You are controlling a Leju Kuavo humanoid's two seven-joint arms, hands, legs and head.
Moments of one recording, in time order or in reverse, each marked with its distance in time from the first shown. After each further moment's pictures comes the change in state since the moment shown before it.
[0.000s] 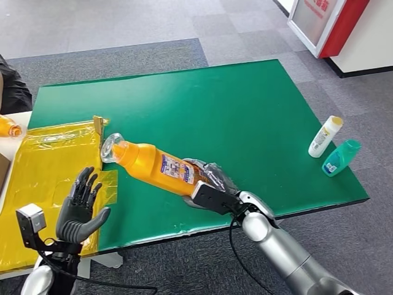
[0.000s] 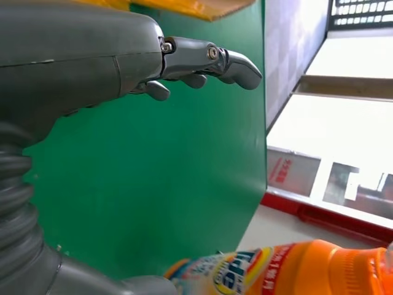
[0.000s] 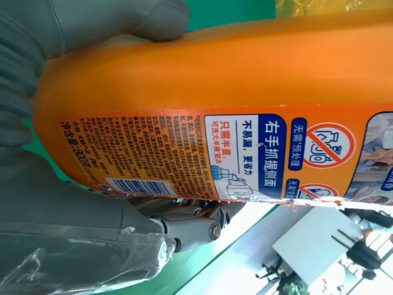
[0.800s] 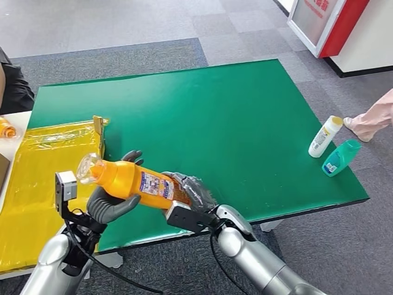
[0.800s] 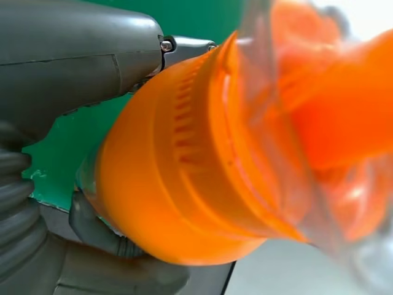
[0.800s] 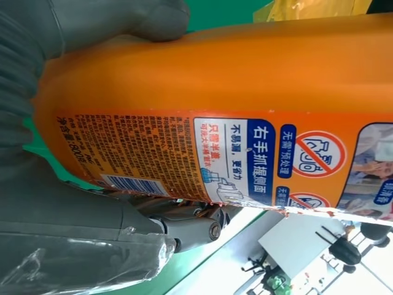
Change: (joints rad) left arm -0.206 0.055 -0.245 0.078 0.182 -0.133 0.137; right arm 0.009 0.141 0.072 0.144 0.144 -0.117 -0.078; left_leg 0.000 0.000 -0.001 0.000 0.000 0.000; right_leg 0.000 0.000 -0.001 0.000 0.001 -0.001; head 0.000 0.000
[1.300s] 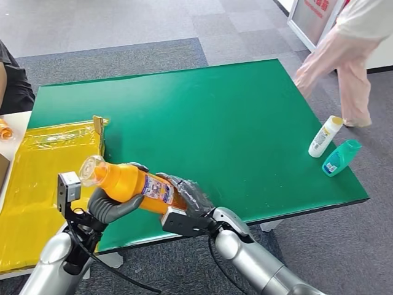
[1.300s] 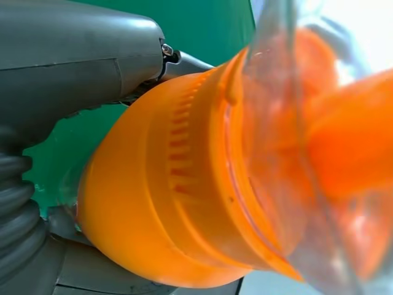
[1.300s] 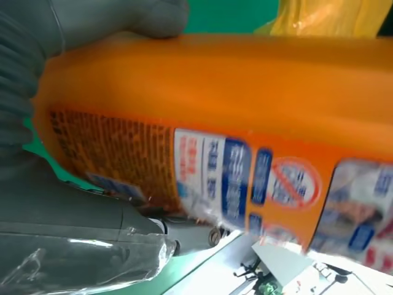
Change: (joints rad) left arm -0.016 0.015 -0.030 0.003 -0.058 0.047 -0.046; right arm -0.003 0.000 0.025 0.014 0.005 -0.012 -0.001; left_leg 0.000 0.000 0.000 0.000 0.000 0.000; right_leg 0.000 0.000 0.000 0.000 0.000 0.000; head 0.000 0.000
